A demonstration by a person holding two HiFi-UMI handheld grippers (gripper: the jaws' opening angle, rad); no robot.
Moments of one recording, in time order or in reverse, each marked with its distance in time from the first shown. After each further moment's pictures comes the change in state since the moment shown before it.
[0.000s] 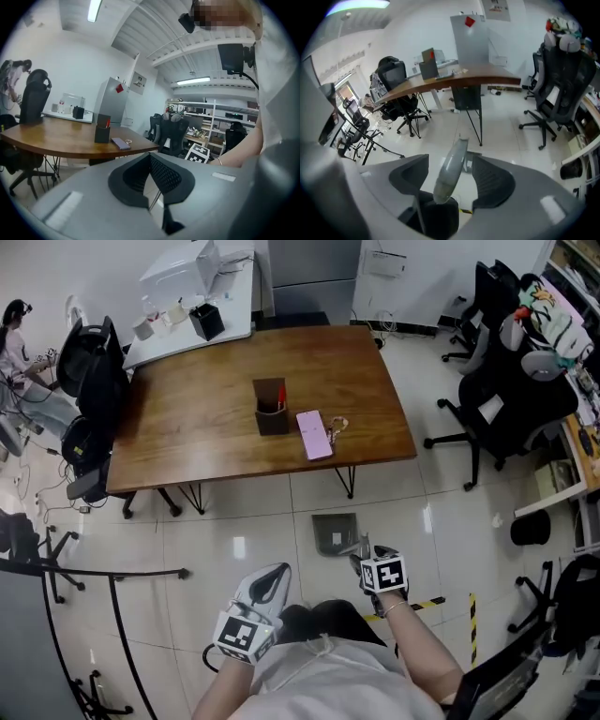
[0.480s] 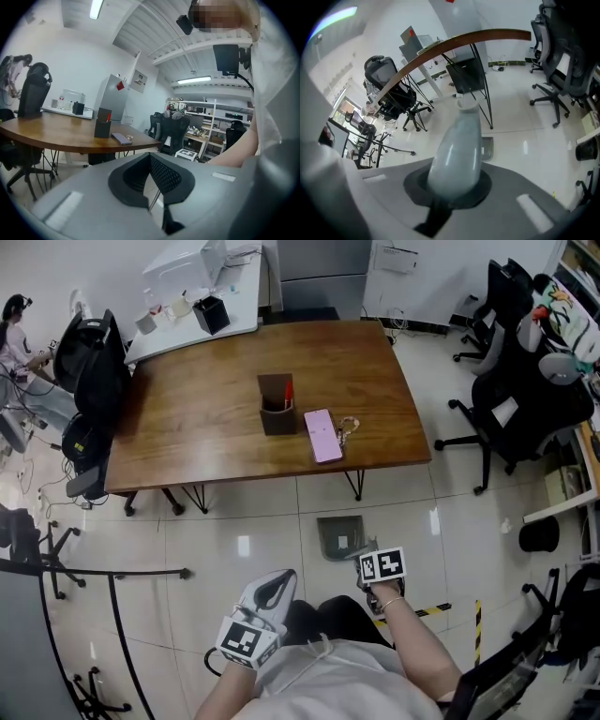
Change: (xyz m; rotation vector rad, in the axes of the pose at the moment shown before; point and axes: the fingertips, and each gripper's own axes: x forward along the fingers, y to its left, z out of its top) left arm 0.018 0.014 -0.033 -0.004 0.008 -0.013; right arm 0.071 0.008 -0.022 0.140 0.181 0.137
